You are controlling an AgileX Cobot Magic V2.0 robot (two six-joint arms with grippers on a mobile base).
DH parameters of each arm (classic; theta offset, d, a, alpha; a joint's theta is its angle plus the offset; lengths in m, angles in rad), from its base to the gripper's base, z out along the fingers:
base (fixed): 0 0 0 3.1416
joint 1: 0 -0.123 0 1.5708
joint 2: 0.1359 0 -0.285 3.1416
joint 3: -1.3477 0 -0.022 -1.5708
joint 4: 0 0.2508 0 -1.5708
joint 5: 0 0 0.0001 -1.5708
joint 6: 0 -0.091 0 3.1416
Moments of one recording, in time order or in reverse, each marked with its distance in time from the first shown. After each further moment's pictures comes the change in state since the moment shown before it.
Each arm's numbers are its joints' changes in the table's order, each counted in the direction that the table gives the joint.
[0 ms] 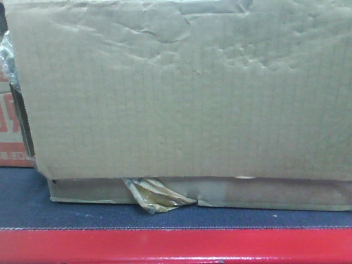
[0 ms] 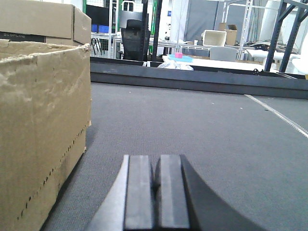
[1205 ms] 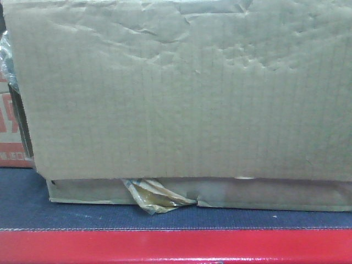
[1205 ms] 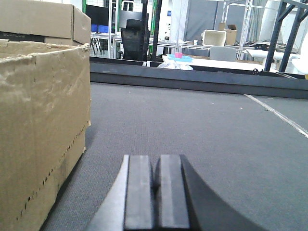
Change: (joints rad) left arm 0.000 0.170 0.498 0.112 0.349 0.000; right arm 0.000 0.000 0.000 0.000 0.000 0.000
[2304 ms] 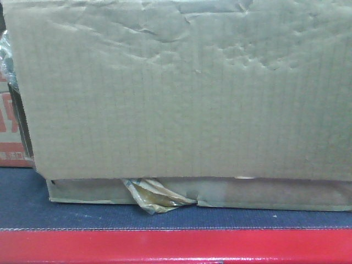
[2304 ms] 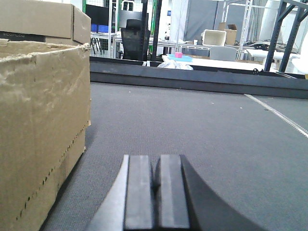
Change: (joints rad) left arm -0.283 1.271 0.962 -0.343 0.678 -0.300; right arm 0.000 0.000 0.000 0.000 0.000 0.000
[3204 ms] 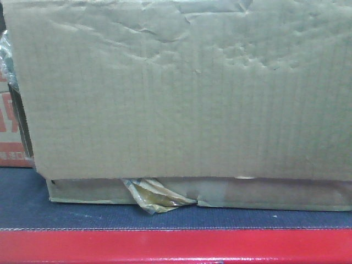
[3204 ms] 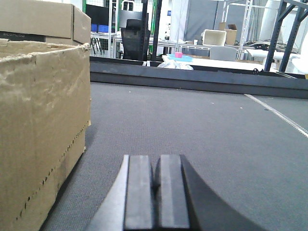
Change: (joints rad) left arm 0.017 0.266 0.004 0.016 -0.040 -0.119; right arm 0.000 0.000 0.000 0.000 0.000 0.000
